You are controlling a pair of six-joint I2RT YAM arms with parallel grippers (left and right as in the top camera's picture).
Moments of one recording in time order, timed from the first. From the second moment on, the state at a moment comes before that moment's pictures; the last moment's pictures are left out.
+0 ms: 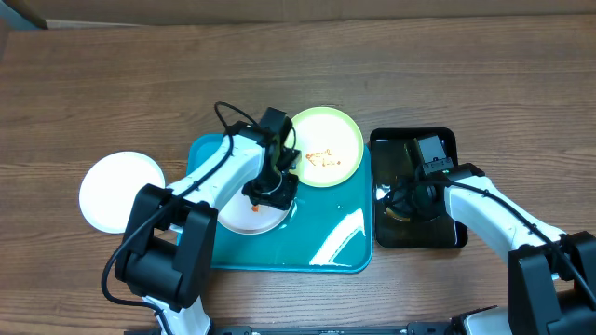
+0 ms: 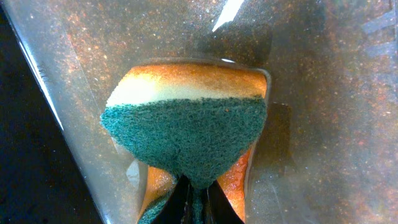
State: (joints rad) left arm -0.41 1.89 1.22 -0.95 0.21 -0.08; right arm 0.26 1.60 0.81 -0.60 -0.05 0.56
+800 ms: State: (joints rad) left arm -0.02 1.72 1.26 -1.17 0.15 -0.18; right arm 0.26 1.64 0.92 -0.83 -0.10 0.46
